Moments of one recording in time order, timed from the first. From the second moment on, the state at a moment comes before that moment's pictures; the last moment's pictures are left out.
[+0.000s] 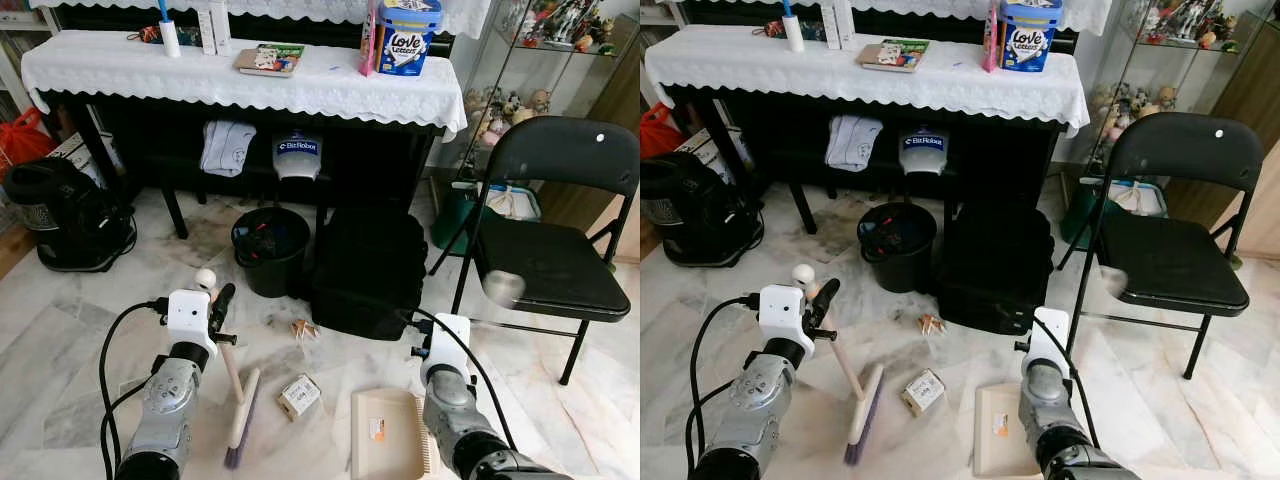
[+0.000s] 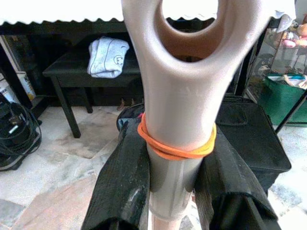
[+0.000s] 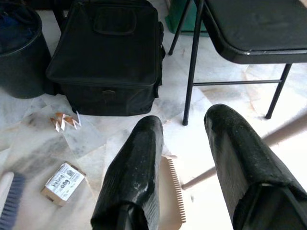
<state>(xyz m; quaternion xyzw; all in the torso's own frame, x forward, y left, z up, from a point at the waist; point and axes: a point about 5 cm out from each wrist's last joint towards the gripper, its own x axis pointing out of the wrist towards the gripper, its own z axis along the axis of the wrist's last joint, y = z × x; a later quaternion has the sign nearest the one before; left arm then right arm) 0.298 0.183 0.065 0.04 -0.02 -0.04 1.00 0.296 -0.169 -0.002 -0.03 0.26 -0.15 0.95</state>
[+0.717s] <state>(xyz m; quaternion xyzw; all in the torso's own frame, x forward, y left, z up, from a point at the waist) 0.298 0.182 0.063 0.04 -0.01 -0.05 1.00 0.298 -0.170 -0.001 -0.04 0.26 -0.15 0.95</state>
